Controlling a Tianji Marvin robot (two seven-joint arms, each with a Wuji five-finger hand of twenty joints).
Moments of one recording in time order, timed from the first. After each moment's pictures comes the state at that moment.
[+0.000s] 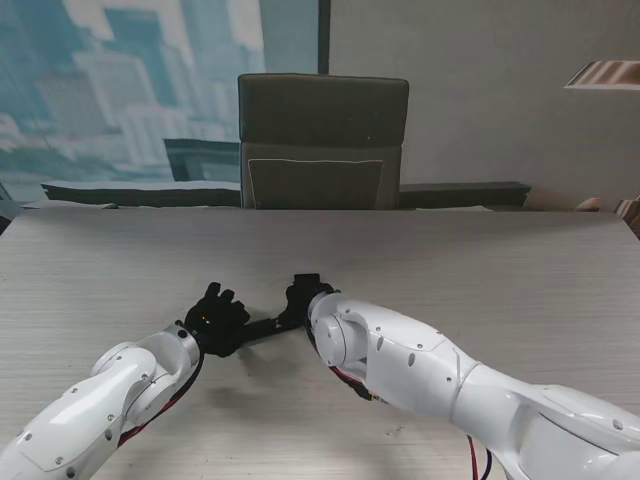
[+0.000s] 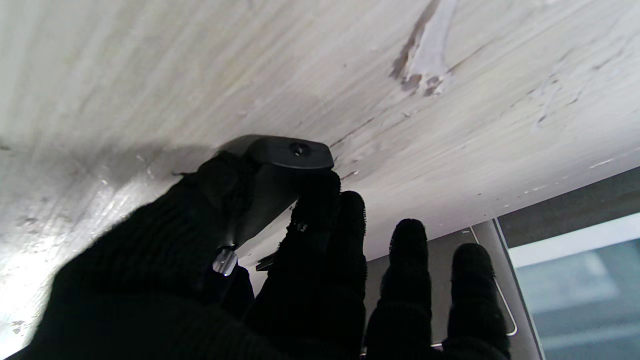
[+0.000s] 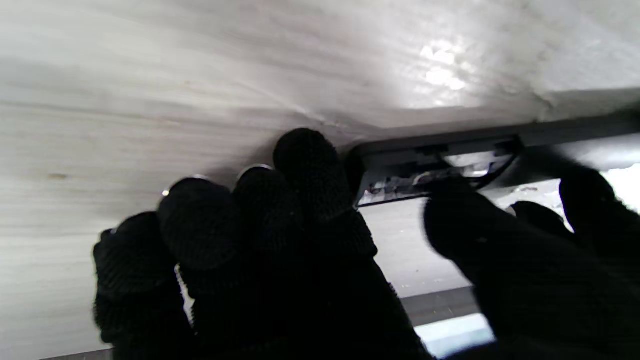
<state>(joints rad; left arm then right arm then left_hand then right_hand) 1.46 -0.98 -1.01 -1.48 1.31 -0.10 -0.06 -0.87 -1.36 0.32 -1.01 -0.43 0.34 0.01 0.64 -0.45 0.72 -0.13 0.62 0.26 0.82 0.32 0.58 0.14 0.42 0.33 0.32 0.25 0.33 0.37 -0.03 0.31 0.67 0.38 0.33 -0.45 1.05 -0.09 1.23 0.27 0.97 0.46 1.18 0.32 1.14 0.56 1.12 0.40 1.34 0.52 0.67 0.62 1.58 0.71</state>
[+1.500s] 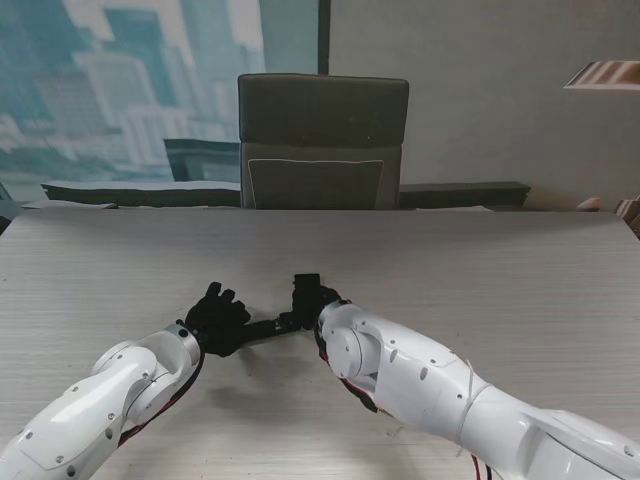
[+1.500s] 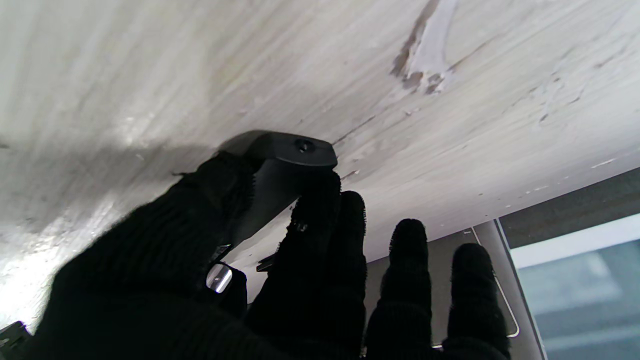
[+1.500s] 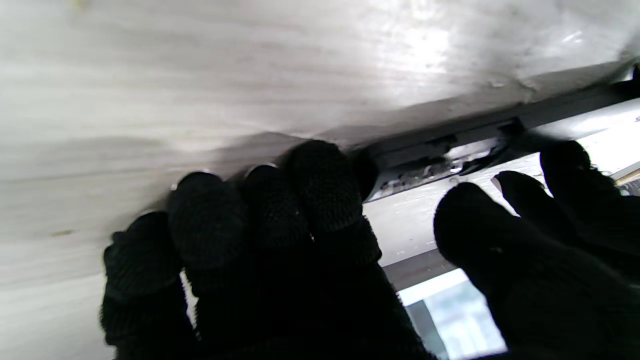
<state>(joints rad) 1.45 -0.98 -1.00 -1.48 1.31 -0.10 -0.06 -0.97 -1.34 0.42 -1.01 -0.41 0.22 -0.11 0.64 -0.45 0.72 -0.13 0.62 0.26 0.82 0.33 0.58 0.14 0.42 0.33 0.32 0.25 0.33 0.37 -0.03 0.31 0.67 0.38 0.24 -0.42 1.09 -0.16 1.17 0.24 1.12 0.47 1.15 0.30 1.14 0.55 1.11 0.37 1.32 0.51 0.60 0.60 1.63 0.62</state>
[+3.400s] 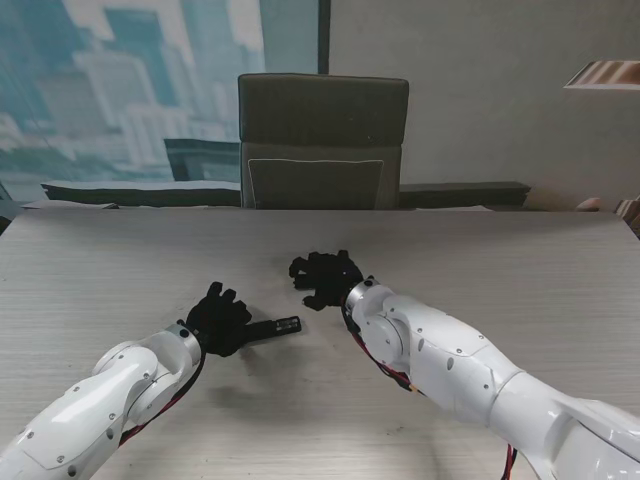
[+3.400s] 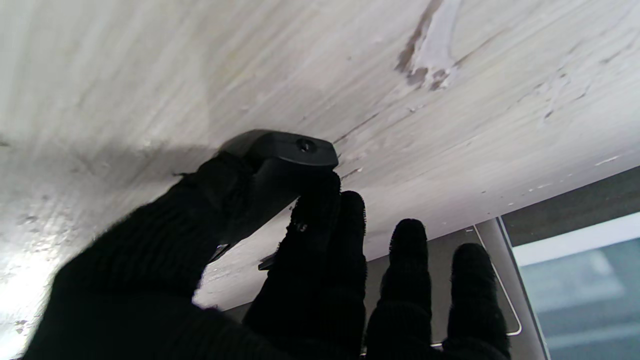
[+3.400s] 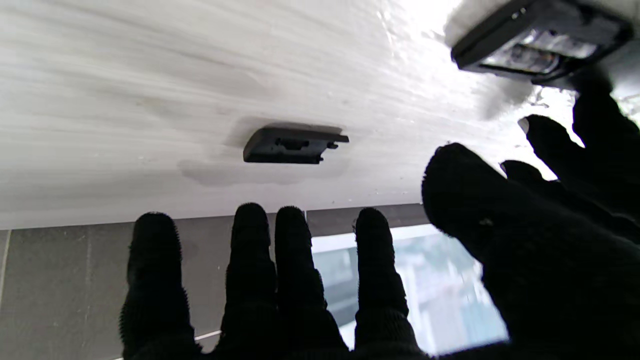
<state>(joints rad) 1.45 -0.98 -1.00 -1.48 1.31 -0.10 -0.06 -0.93 -1.25 0.46 -0.98 -0.64 -0.03 -0.23 0.64 -0.45 0.72 -0.13 0.62 0.26 0.82 0.33 0.58 0.14 0.42 0.33 0.32 0.25 0.33 0.37 -0.03 0.31 0.67 0.38 0.35 -0.68 1.16 -0.15 0.25 -0.08 0.83 0.32 0.38 0.20 0.74 0.38 0.45 0.12 0.43 0.31 0.18 0.46 0.92 0.31</state>
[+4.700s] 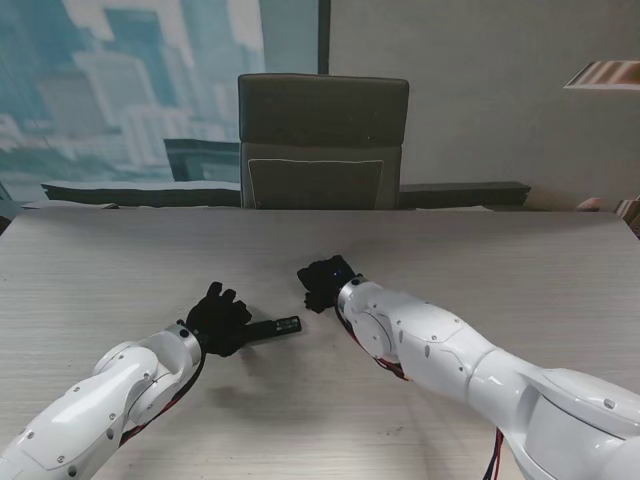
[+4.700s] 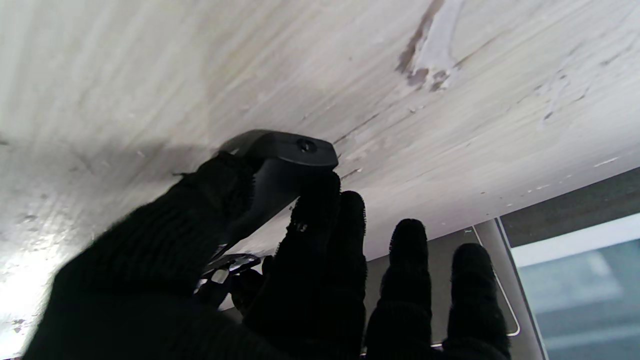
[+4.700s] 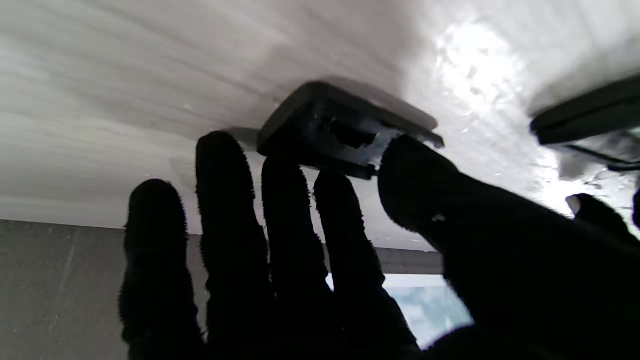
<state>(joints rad) 1.45 -0.98 -1.00 -1.48 1.31 -0.10 -0.06 -0.81 -1.33 0.28 -0.79 -0.65 -0.01 -0.26 0.64 -0.45 0.72 -0.13 0.62 0.26 0.82 0.33 0.58 0.14 0.42 0.33 0.32 0.25 0.33 0.37 -0.03 0.31 0.67 0.38 0.50 -0.79 1.26 -0.20 0.65 0.21 0.89 0.21 0.91 0.23 0.85 0.39 0.97 0.28 0.83 0.39 0.46 0.47 1.25 0.40</state>
